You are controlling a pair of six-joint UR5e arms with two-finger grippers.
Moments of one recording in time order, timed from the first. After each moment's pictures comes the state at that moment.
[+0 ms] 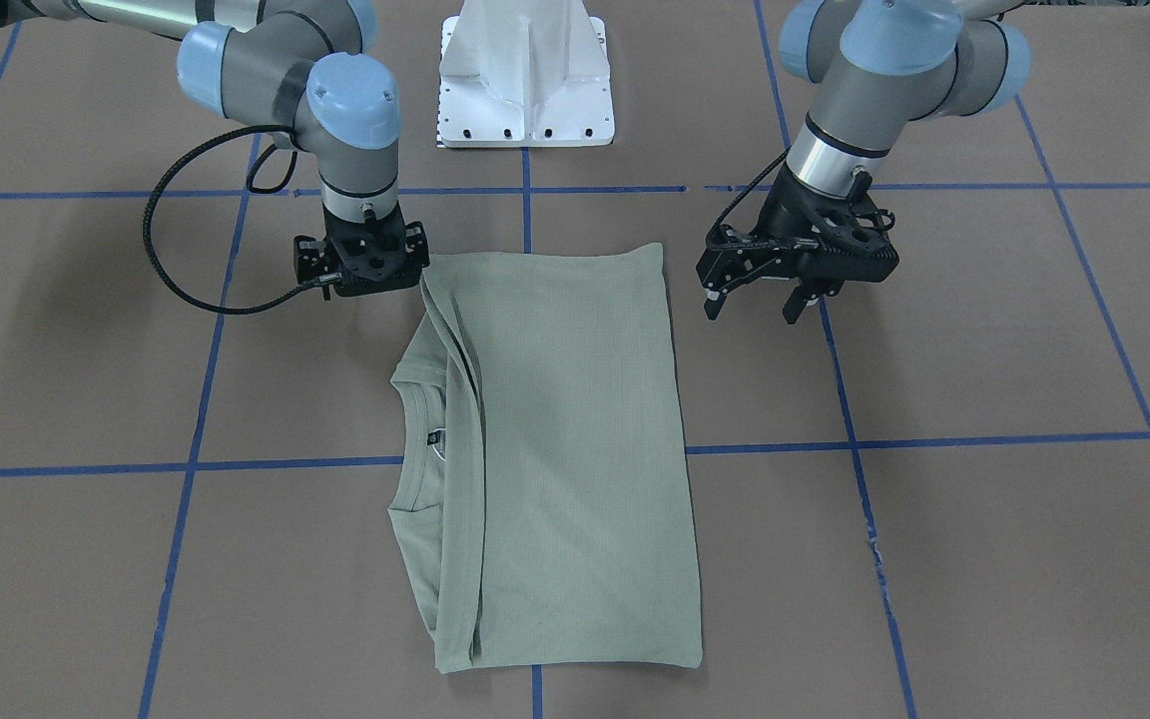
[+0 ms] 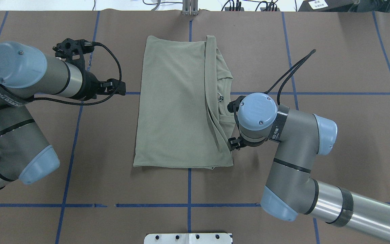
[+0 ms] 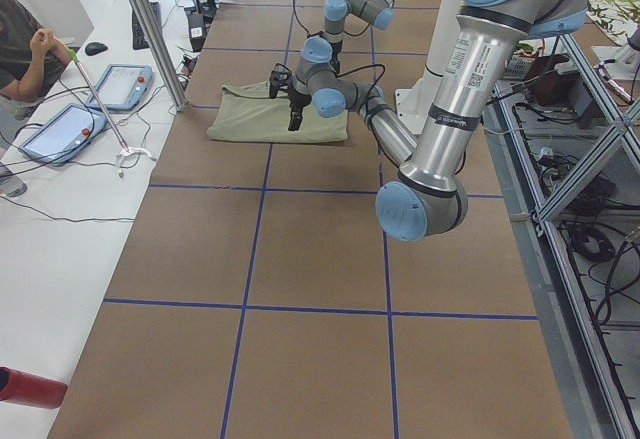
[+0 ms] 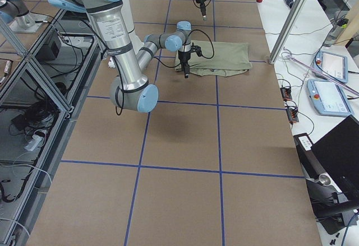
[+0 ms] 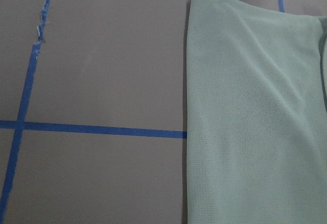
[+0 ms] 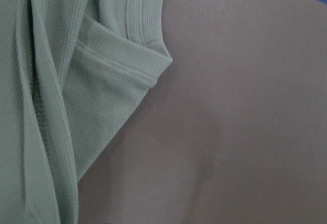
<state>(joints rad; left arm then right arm) -0.73 -1.95 -1.90 -1.87 -1.87 -1.20 0.49 -1.05 1.80 -1.77 1.78 0.88</state>
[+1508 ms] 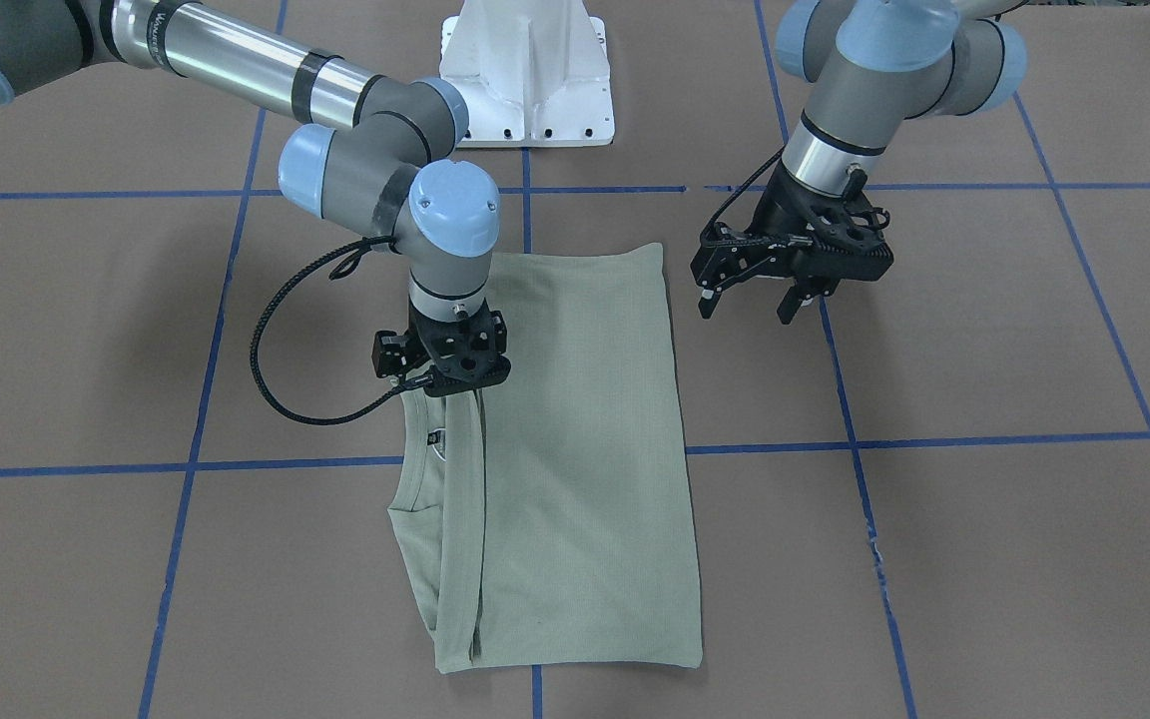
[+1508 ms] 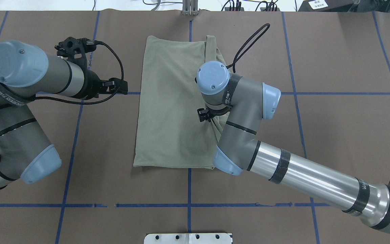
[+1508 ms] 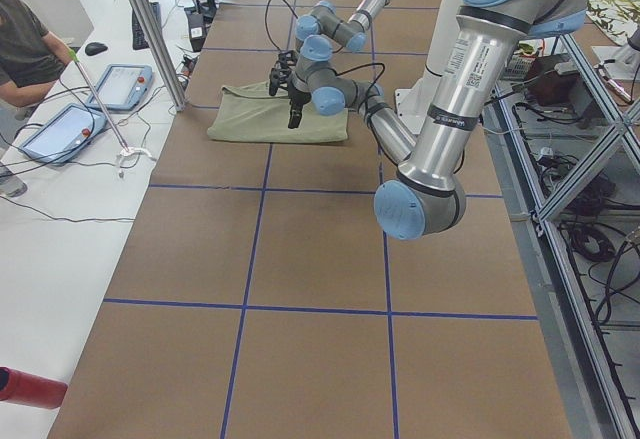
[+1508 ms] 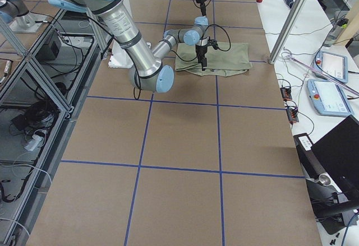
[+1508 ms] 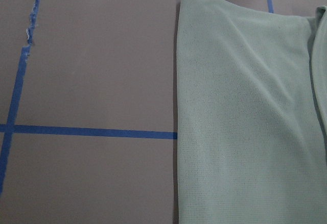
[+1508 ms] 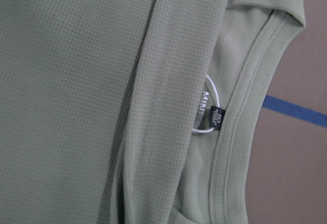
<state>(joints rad) -0.73 -1.96 -1.90 -1.87 -1.87 -1.20 0.55 -0.78 1.39 -1.64 1.78 0.83</state>
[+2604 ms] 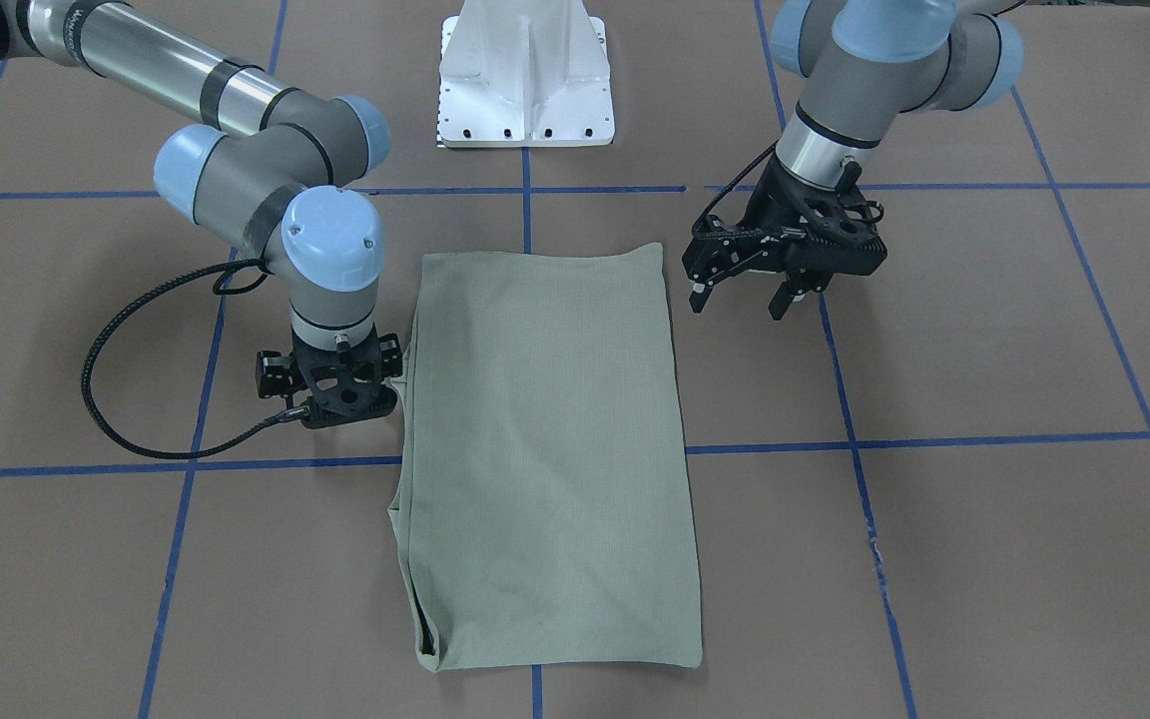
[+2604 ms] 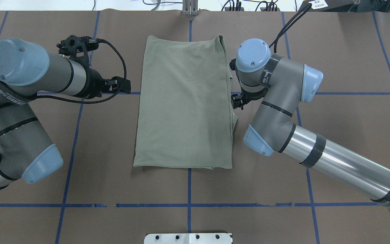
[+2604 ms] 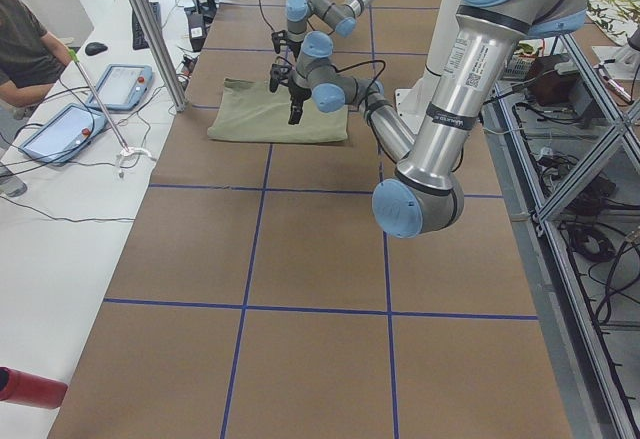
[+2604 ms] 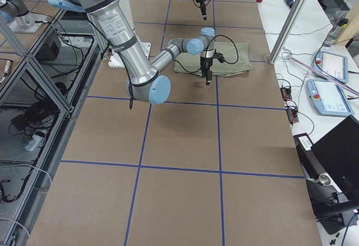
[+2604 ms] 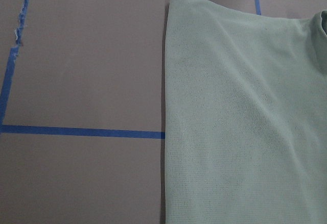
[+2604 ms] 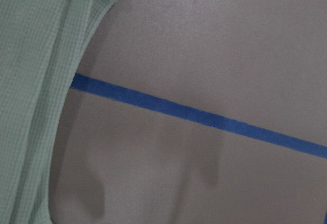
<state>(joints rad) -0.72 -1.98 -1.90 -1.87 -1.87 -1.20 0.68 -0.87 1.50 -1.73 1.84 0.72</state>
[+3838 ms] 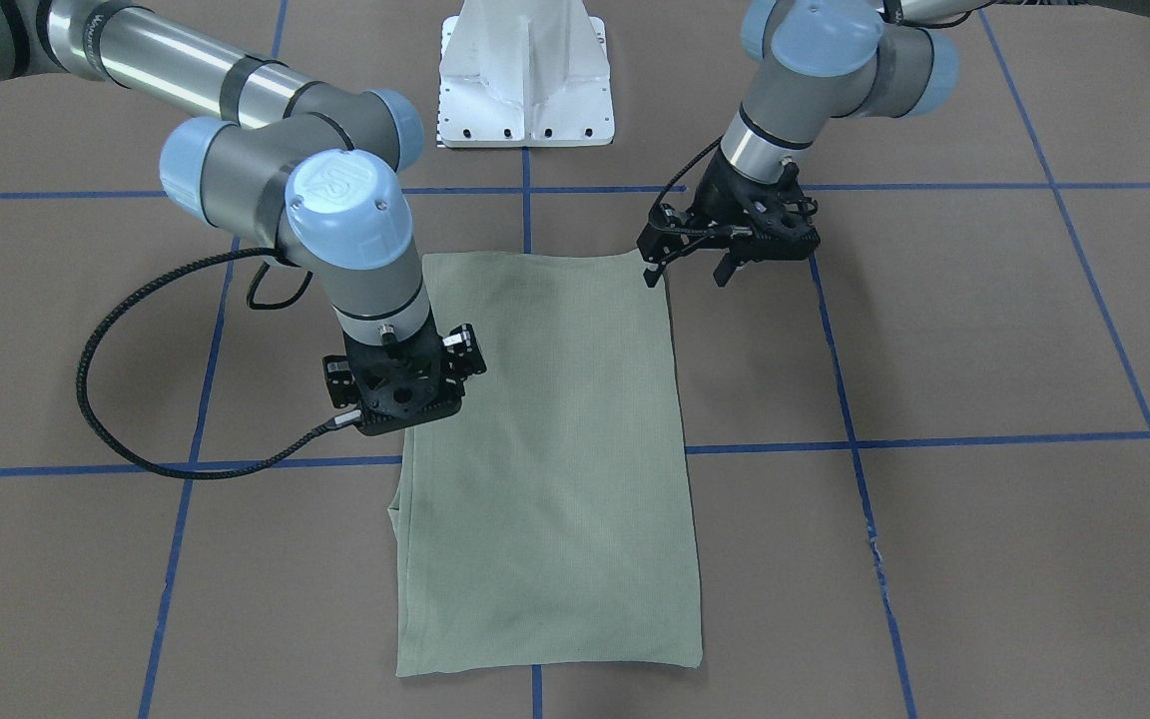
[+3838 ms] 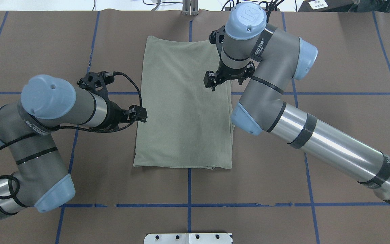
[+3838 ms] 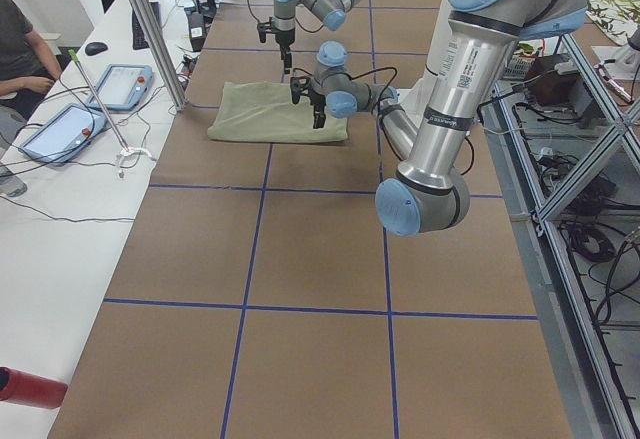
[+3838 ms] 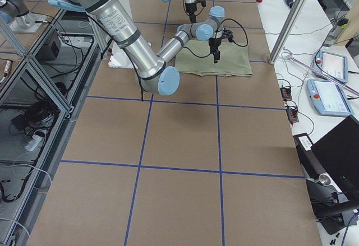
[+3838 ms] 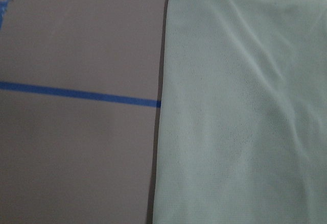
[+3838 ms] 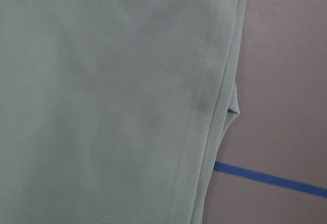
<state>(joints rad) -0.55 -1.96 -1.88 -1.92 -1.87 -1.51 0.73 -0.80 1.51 -1.58 2.01 0.80</state>
